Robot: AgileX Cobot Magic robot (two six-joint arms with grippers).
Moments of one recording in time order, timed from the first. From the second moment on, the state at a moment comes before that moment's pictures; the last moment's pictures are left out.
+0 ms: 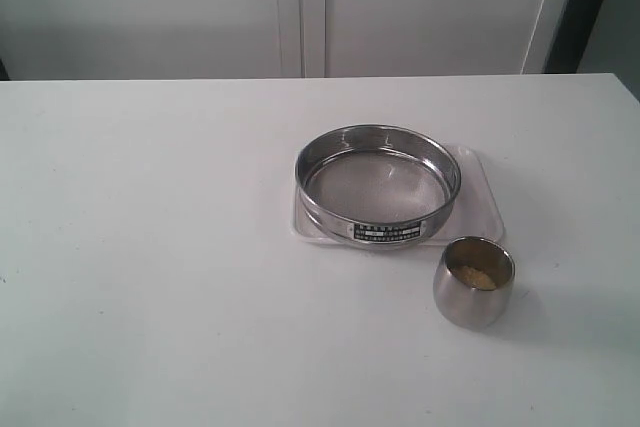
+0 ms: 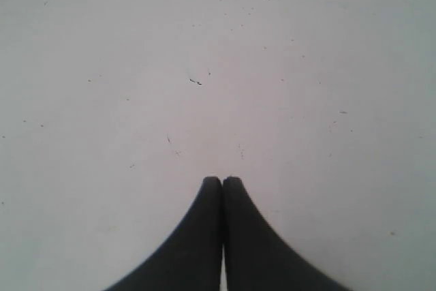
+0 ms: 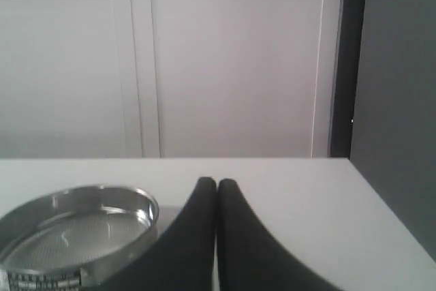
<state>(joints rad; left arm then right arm) 0.03 0.00 0.02 -0.10 0.52 0.15 0.05 0.00 -0.01 0.02 -0.03 0.03</state>
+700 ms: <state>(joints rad) 0.03 0.00 0.02 -0.10 0.52 0.15 0.05 0.00 -0.01 0.02 -0.28 0.03</state>
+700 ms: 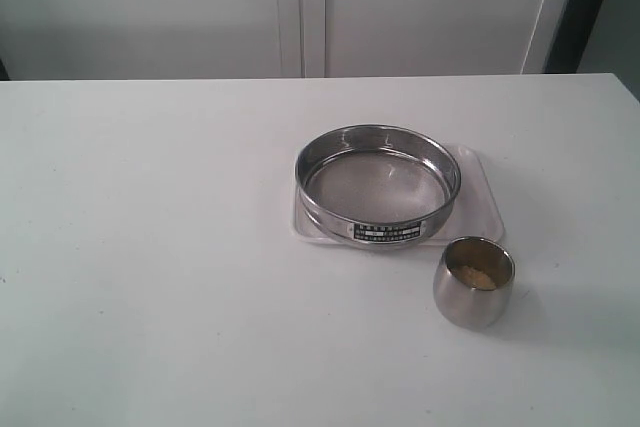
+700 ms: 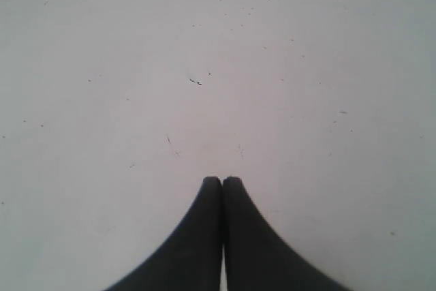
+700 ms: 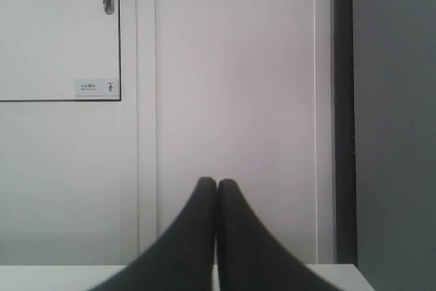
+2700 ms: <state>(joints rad) 0.03 0.00 0.02 -0.10 0.52 0.15 0.05 0.53 -0.01 -0.11 -0.46 0.08</state>
